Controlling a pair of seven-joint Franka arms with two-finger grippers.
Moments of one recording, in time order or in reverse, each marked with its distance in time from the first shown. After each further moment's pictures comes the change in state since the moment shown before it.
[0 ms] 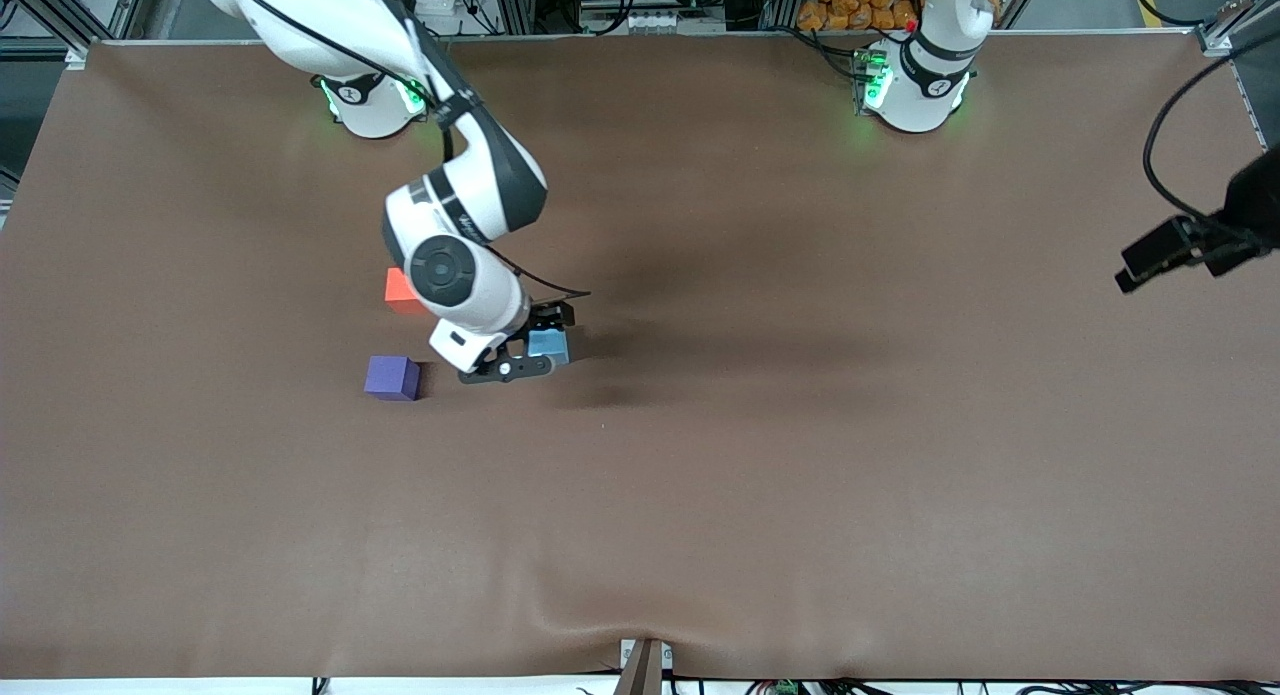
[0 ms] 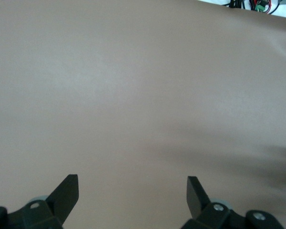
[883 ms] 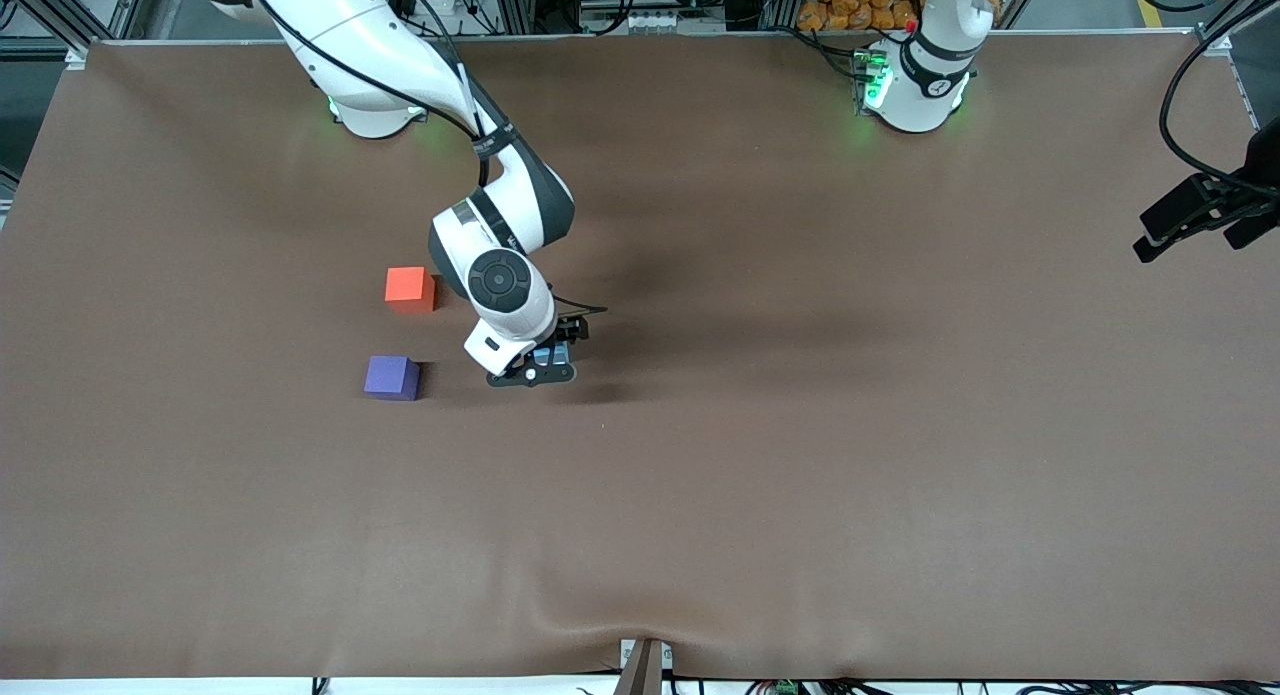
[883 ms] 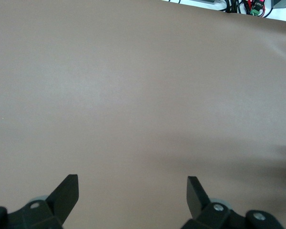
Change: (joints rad) left arm 0.026 -0.065 0.000 -0.060 -0.001 0.045 0.056; right arm 0.036 0.096 -0.001 -0.009 -0.071 0.105 0.105
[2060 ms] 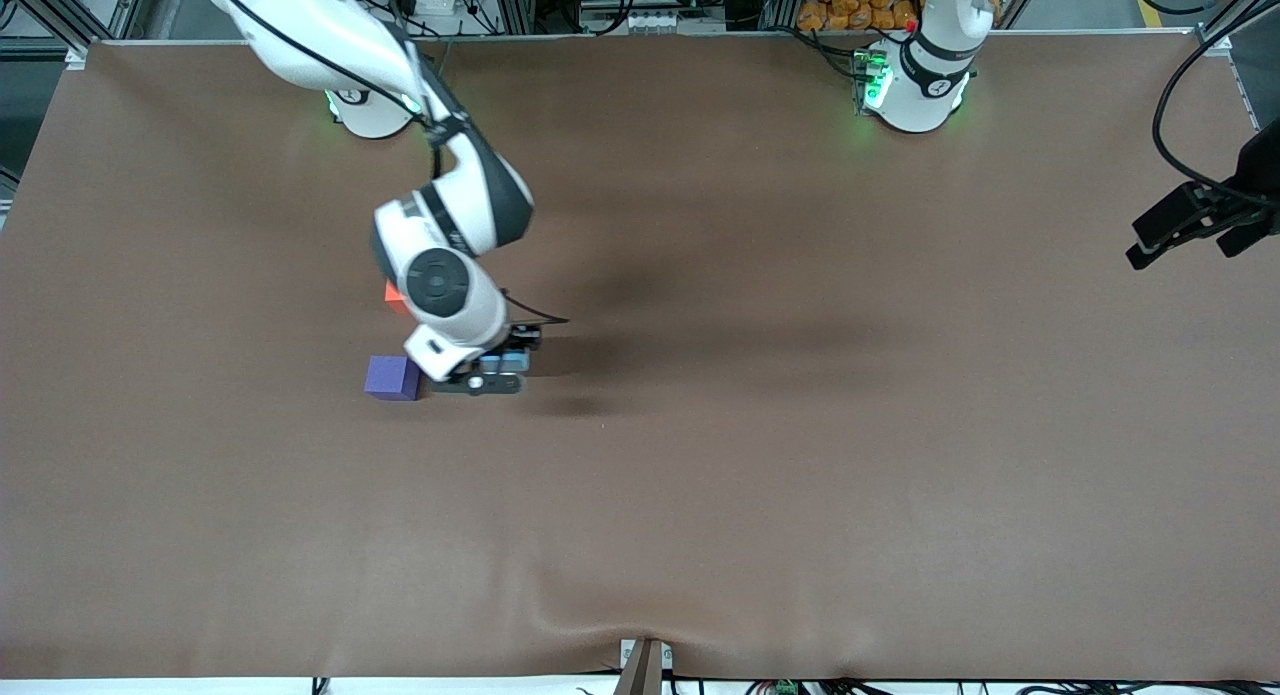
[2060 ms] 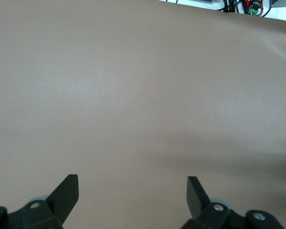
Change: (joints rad) left arm -0.004 0.023 -0.007 0.001 0.000 0.013 0.000; right arm -0.102 -0.142 -0.025 -0.012 -0.007 -0.169 -0.002
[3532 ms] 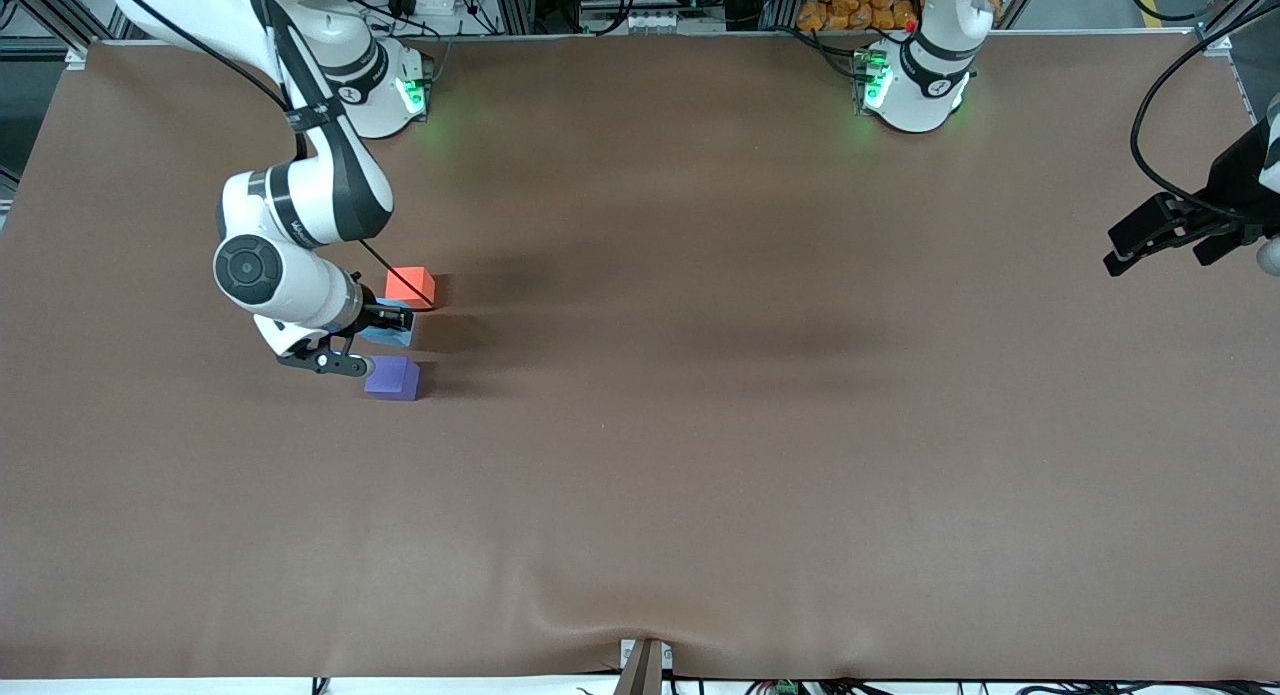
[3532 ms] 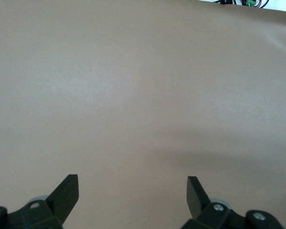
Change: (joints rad) left arm -0.007 0.005 -0.012 -0.011 0.000 0.004 0.000; right arm -0.243 -0.216 -0.004 -0.368 -0.002 0.114 -0.135
